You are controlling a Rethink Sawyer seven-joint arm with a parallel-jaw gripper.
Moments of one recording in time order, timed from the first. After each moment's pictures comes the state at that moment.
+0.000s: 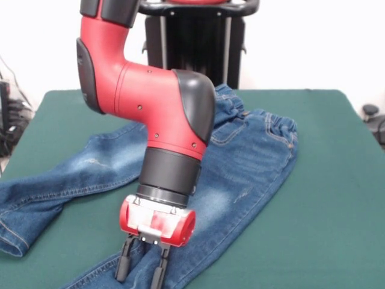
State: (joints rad) arm -0.17 -0.11 -0.16 1.24 -0.02 -0.36 2.03
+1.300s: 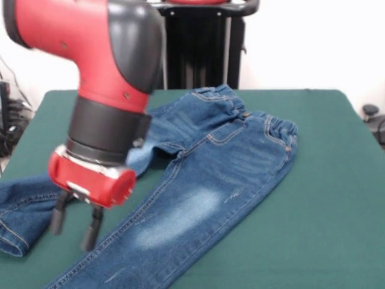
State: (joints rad) arm -0.26 -0.32 -0.16 1.22 -0.04 0.13 2.03
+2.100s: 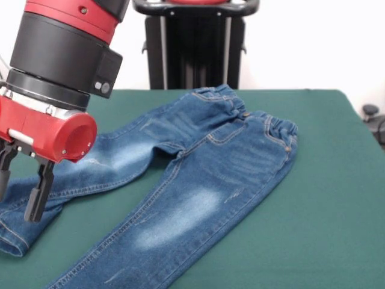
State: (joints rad) arm -0.27 -0.43 -0.16 1.16 -0.04 0.24 2.03
